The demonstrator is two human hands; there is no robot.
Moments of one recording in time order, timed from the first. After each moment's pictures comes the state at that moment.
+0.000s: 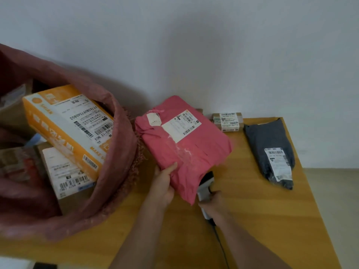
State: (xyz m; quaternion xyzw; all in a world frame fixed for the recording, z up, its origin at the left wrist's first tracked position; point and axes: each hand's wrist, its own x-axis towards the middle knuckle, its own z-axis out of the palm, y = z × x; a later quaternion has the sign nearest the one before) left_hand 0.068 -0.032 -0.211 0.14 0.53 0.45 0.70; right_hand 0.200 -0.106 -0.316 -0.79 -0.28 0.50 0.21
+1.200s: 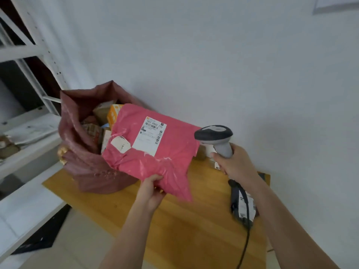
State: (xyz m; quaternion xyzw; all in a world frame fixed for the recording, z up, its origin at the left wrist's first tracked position) left_hand 0.156 -0.191 -0.095 0.03 0.47 0.66 0.59; right_hand 0.394 -0.155 -0.010 -0.52 -0.64 0.39 0.42
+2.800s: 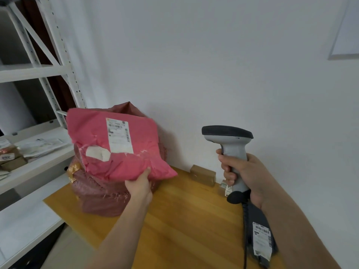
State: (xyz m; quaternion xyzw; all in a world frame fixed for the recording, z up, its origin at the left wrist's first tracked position) left_hand 0.074 -0.135 -0.047 0.04 0.49 0.79 0.36; right_hand 0.344 -0.175 0.080 -0.37 -0.50 0.64 0.45
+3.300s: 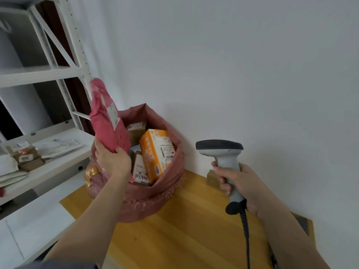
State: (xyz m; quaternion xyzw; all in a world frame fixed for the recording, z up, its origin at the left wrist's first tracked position) left_hand -0.067 -0.110 0.018 0.19 0.74 0.65 -0.04; right_hand 0.264 -0.146 0.059 -0.38 -0.51 0.66 0.39
